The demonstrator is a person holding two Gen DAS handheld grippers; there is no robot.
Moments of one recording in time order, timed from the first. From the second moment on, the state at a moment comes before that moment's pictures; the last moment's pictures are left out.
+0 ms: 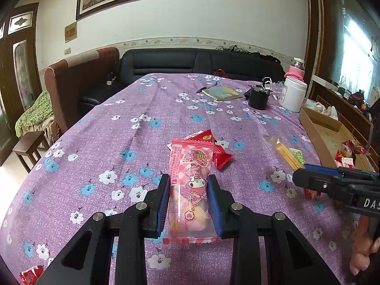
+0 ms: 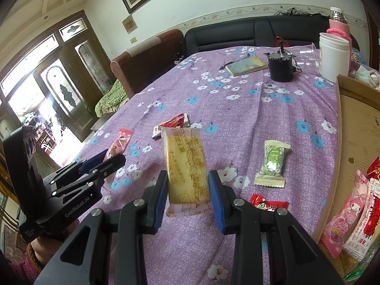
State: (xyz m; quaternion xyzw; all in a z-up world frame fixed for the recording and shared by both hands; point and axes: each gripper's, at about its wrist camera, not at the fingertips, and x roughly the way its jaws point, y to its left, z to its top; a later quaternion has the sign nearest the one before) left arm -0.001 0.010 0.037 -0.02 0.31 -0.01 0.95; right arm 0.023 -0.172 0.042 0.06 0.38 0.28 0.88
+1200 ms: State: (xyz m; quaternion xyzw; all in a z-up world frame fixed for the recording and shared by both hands) left arm -0.007 -0.106 0.112 -0.02 0.31 -0.15 0.94; right arm 0.000 -0.386 0.100 0.24 0.29 0.12 0.92
